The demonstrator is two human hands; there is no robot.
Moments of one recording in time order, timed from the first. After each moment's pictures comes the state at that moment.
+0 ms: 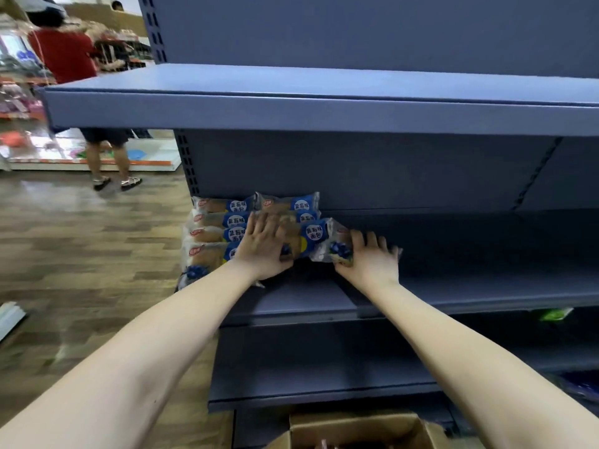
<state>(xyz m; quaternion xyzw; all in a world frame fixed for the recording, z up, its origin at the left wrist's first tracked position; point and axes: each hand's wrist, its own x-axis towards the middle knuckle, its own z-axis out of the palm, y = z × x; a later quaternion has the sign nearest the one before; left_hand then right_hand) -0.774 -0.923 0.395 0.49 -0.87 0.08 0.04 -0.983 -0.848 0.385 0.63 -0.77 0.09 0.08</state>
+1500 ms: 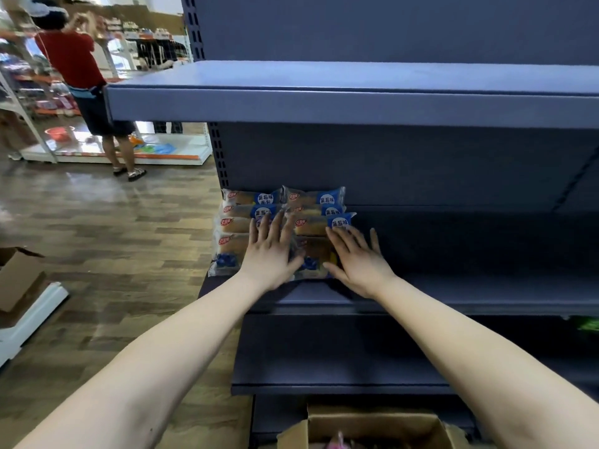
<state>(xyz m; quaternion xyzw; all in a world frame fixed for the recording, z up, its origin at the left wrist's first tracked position) -0.740 -0.883 0.385 0.54 -0.83 0.05 0.16 -0.947 -0.857 0.375 0.79 -0.61 0.03 0.06</state>
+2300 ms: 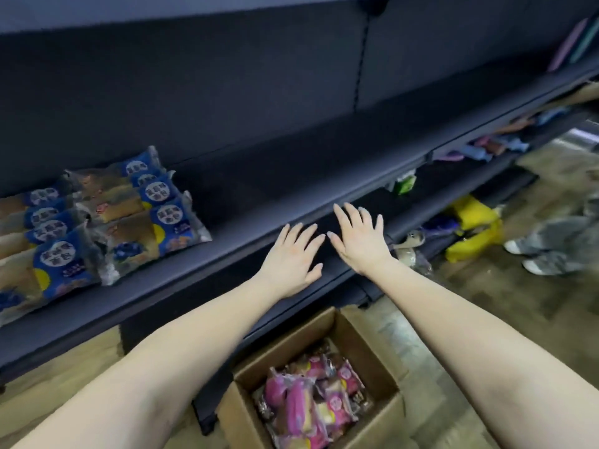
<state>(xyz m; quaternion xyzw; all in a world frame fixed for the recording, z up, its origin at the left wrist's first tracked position) -0.976 -0.767 0.308 0.16 -0.99 0.04 0.01 -1.124 -0.676 0.311 0.50 -0.87 0.04 0.02</state>
